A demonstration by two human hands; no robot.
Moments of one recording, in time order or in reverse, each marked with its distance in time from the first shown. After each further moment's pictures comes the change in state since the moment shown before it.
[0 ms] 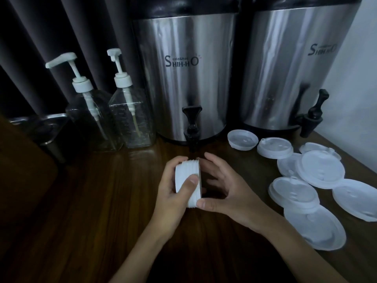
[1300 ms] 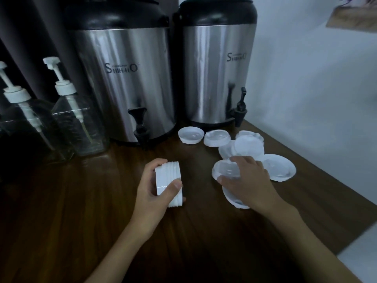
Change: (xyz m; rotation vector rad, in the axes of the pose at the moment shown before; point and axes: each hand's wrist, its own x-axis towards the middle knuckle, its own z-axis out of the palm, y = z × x) left_hand -0.029 0.006 0.048 -0.023 -0.139 -0.062; right_hand -0.090 0.010 -0.083 -0.868 0.591 0.483
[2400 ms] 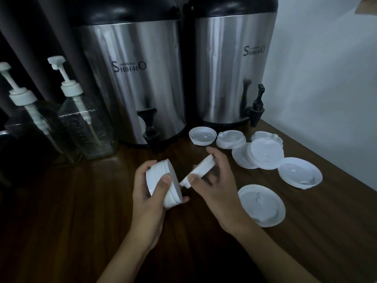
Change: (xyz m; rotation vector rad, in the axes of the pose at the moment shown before) left_hand 0.013 -0.008 -0.021 -0.261 0.142 -0.053; right_hand -0.021 -0.095 0.040 1.220 -0.093 -0.098
